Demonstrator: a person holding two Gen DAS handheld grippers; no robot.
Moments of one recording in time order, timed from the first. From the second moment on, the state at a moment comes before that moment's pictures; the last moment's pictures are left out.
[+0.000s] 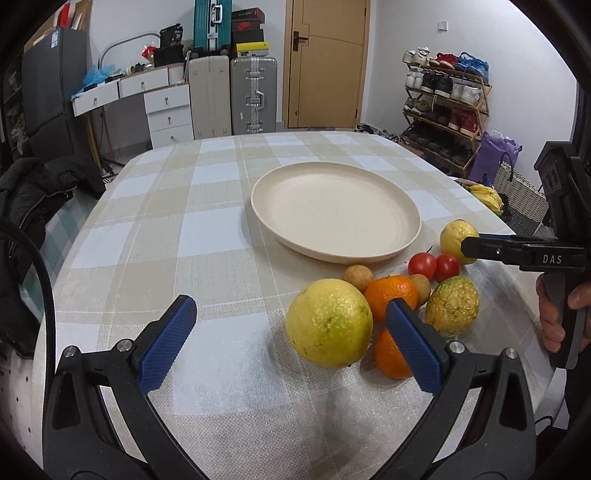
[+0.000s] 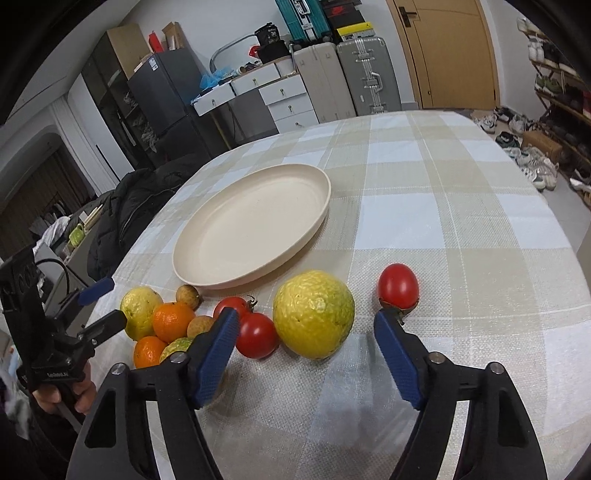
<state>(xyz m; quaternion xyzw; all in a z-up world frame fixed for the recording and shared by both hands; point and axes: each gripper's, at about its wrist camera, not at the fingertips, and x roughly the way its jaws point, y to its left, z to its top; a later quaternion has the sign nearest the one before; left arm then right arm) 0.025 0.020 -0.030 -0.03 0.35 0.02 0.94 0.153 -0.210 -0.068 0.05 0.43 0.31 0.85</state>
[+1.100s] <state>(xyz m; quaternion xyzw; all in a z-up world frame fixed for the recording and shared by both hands) 0.045 0.019 -0.052 -0.08 0.40 -0.07 0.91 0.134 -0.215 -0.058 0.07 0.38 0.34 0.86</state>
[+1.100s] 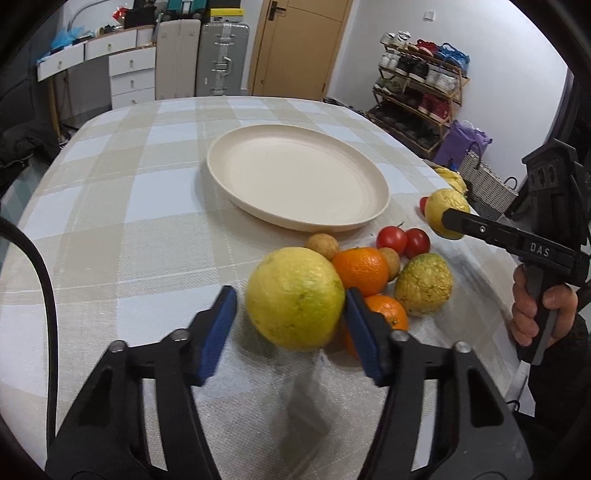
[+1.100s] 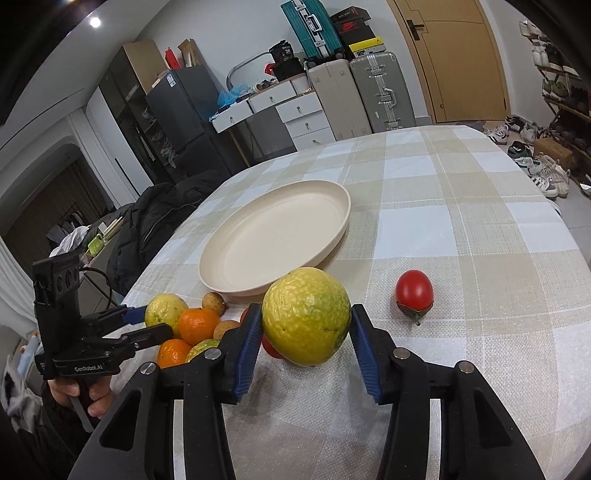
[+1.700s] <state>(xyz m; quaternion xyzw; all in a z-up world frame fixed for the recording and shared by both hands) 0.034 0.028 -0.034 -0.08 0.35 -0.03 0.93 0.129 -0.207 -0.052 0.05 0.37 0.35 0.86</state>
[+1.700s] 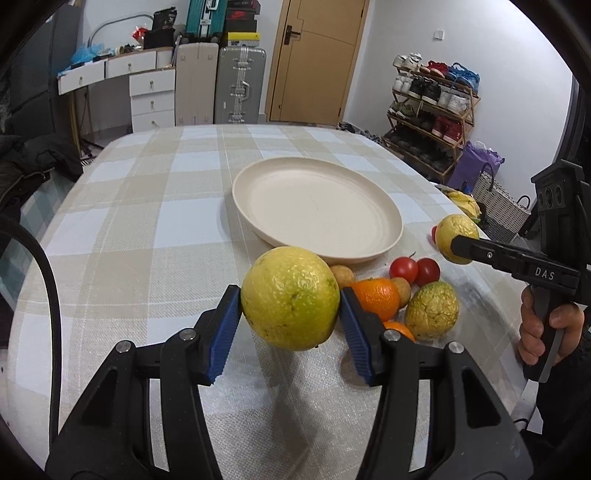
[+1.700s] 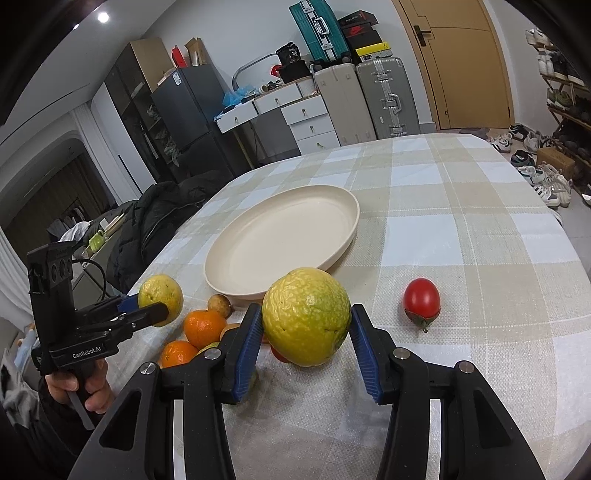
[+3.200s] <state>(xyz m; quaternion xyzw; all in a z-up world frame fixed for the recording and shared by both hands) 0.119 -0.007 -0.015 -0.03 0.34 0.01 0.94 0.197 -0.144 -0.048 0.03 0.40 0.35 0.85</state>
